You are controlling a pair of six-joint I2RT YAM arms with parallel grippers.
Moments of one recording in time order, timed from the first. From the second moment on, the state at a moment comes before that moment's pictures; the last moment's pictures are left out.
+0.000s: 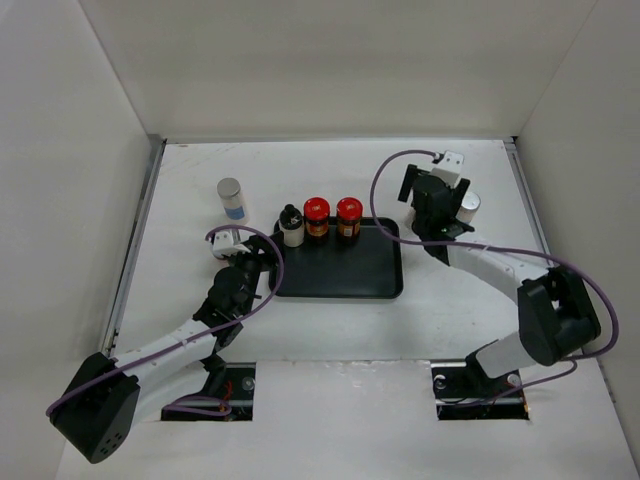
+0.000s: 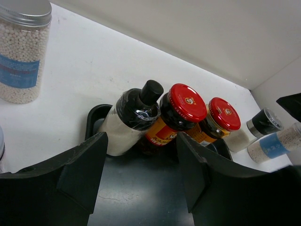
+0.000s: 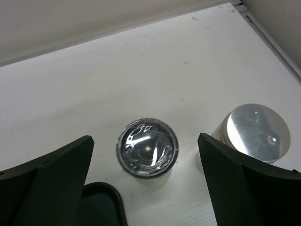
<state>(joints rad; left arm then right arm) -0.62 0.91 0.18 0.76 -0.48 -0.53 0.47 1.47 0.90 0.28 0.76 0.27</state>
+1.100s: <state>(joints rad) -0.62 0.91 0.18 0.76 -0.48 -0.53 0.50 1.51 0.95 0.17 0.64 0.29</state>
